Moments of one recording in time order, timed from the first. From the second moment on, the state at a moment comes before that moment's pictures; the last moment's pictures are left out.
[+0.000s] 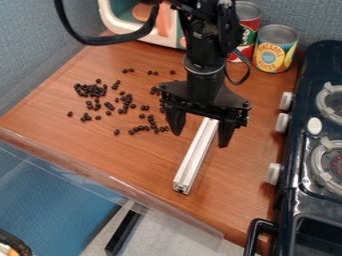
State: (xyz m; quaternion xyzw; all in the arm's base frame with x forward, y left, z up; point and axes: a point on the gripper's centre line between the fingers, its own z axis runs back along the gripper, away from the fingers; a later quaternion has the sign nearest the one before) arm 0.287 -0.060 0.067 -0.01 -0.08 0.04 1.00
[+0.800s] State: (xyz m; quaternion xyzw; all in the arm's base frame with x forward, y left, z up) arm 0.286 -0.047 0.007 0.02 -0.04 0.06 1.00
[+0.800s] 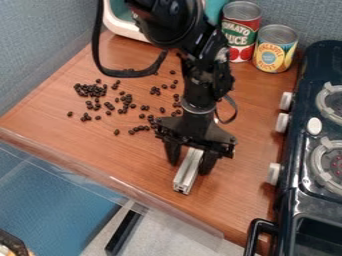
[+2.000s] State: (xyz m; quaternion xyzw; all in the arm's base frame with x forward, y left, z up) arm 0.295 0.099 0.129 -0.09 -0.09 0.30 0.94
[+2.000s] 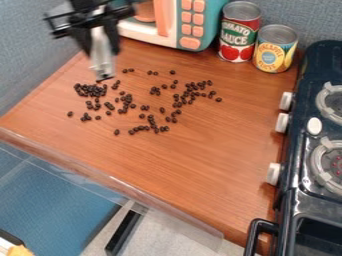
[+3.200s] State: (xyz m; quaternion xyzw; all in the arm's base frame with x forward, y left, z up) arm 0.294 0.176 0.062 0.15 -0.01 0.30 0.94
